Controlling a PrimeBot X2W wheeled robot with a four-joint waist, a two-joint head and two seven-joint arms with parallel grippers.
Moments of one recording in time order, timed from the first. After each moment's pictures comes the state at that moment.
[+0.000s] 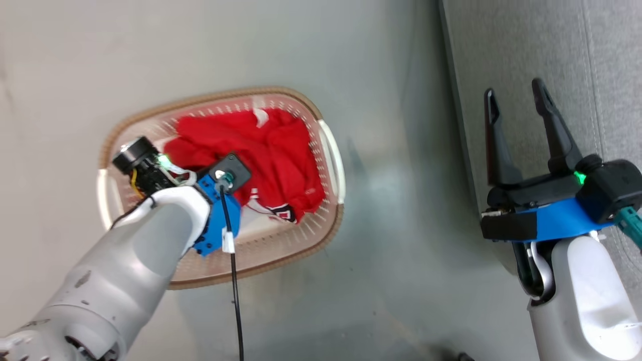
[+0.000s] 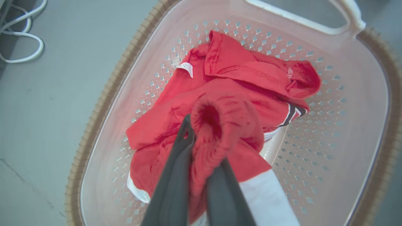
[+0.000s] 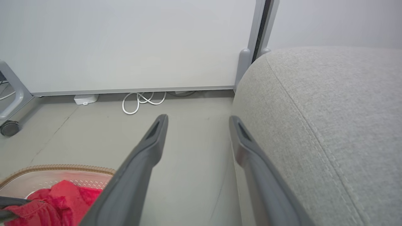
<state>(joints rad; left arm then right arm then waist) -0.99 0.23 -1.27 1.17 -0.44 -0.13 -0.13 -0.42 -0.05 0.02 0.11 0.09 0.13 -0.26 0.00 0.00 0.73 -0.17</state>
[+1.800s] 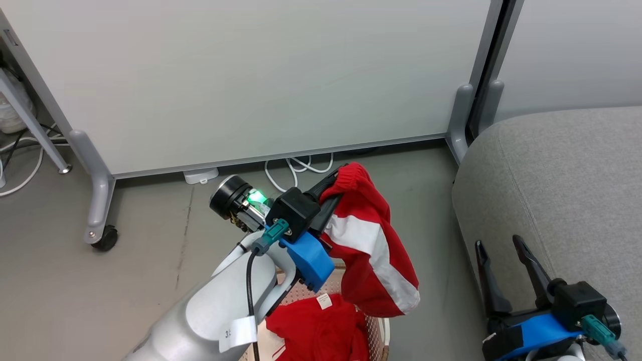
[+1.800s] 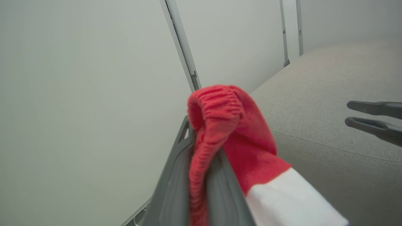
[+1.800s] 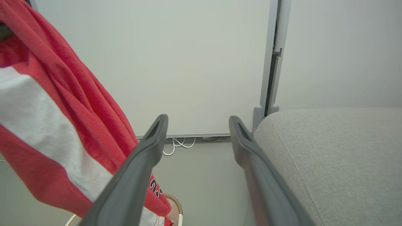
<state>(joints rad) -0.68 0.17 -0.91 0.56 -0.44 -0.04 -0.26 -0.05 -0.06 0.01 0.23 0.11 0.13 -0.26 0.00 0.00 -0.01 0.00</state>
